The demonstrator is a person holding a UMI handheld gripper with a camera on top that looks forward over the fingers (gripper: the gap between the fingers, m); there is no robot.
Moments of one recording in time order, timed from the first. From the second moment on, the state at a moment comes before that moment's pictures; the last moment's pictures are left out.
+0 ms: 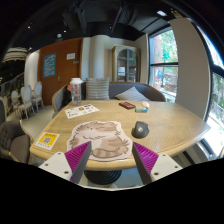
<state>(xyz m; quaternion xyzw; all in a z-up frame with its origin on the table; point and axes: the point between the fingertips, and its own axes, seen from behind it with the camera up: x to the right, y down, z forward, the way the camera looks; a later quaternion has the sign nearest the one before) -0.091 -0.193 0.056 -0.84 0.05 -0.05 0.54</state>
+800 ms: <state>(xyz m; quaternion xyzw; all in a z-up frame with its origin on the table) 0.044 -0.004 0.002 -0.89 0.06 -0.05 0.46</state>
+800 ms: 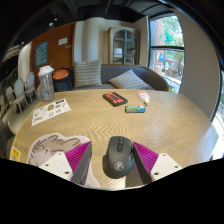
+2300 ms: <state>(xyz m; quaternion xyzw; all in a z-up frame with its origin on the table) -0.155 -0.106 0.054 -0.86 0.03 -0.09 0.49</state>
